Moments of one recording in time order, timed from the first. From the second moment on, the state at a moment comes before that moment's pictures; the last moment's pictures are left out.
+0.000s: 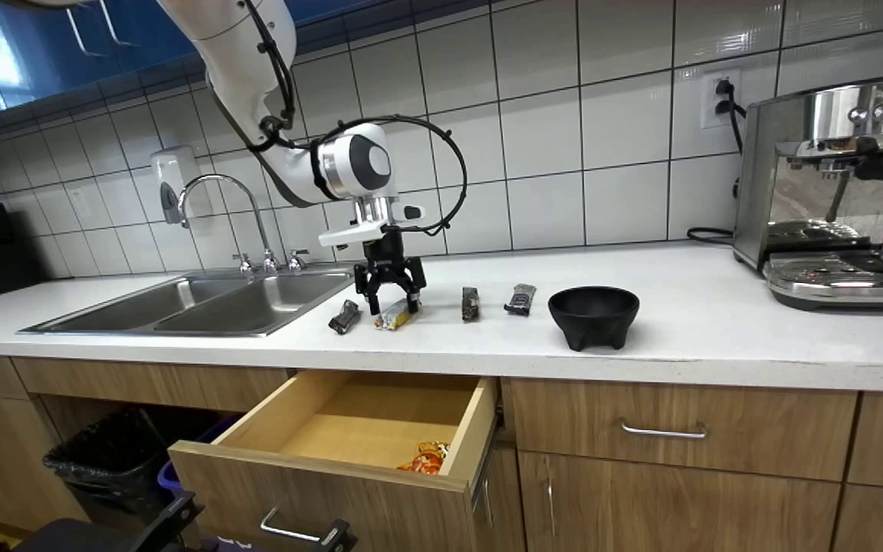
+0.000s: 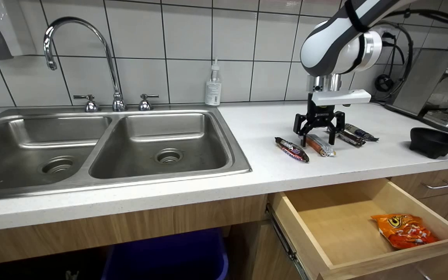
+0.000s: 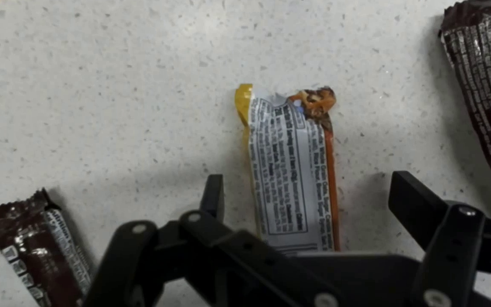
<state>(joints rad) 0.06 0.67 -0.03 -1.67 -0.06 2.17 0.19</state>
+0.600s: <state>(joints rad) 0.06 0.67 -0.03 -1.67 -0.03 2.20 0.19</state>
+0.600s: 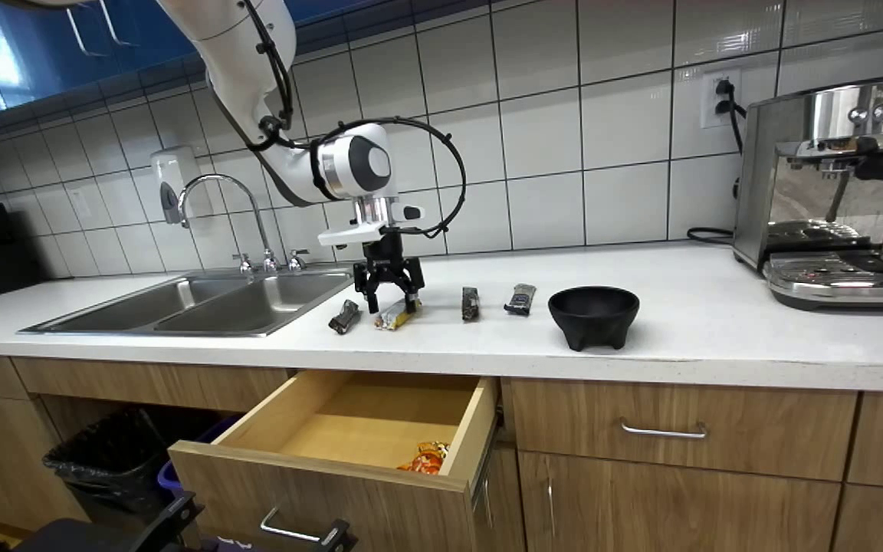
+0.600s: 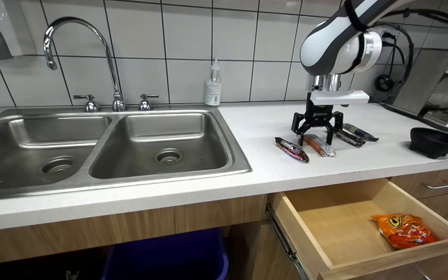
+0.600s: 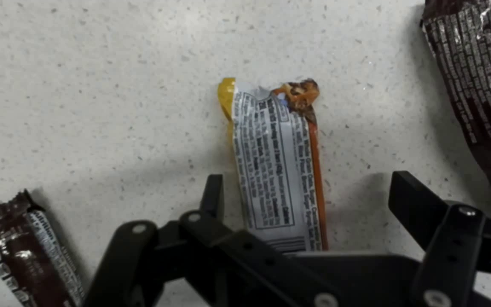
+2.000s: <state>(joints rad) 0.06 0.57 -0.03 -1.83 -0.01 2.32 0.19</state>
